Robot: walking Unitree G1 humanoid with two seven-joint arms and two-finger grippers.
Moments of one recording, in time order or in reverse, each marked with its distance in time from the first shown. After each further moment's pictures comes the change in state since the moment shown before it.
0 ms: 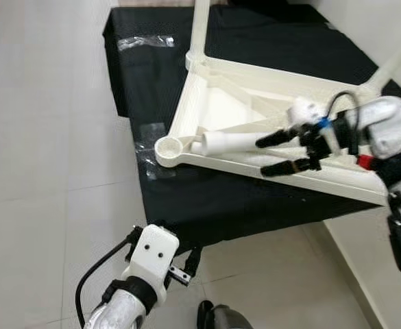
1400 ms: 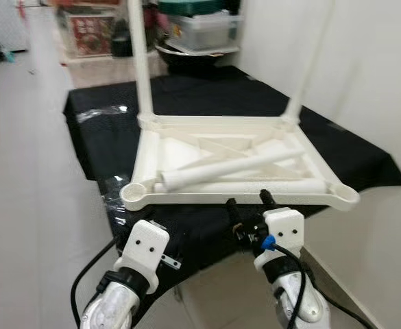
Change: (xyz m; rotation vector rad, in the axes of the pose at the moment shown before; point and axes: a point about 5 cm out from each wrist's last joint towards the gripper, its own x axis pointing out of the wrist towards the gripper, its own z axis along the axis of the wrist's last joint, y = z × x) left arm 0.015 0.027 0.007 0.085 -0.159 0.143; right arm 0.125 0.181 -0.034 0.469 -0.348 -1.164
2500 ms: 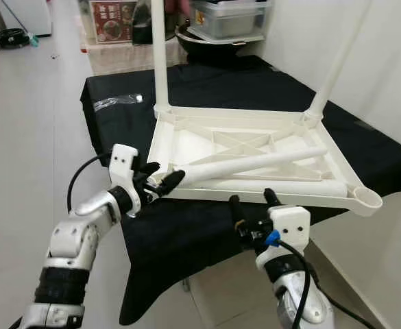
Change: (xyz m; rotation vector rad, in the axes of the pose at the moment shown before) left arm 0.109 0.077 0.012 -0.454 0.064 -0.387; right arm -0.007 0.003 0.011 0.043 0.027 -0.016
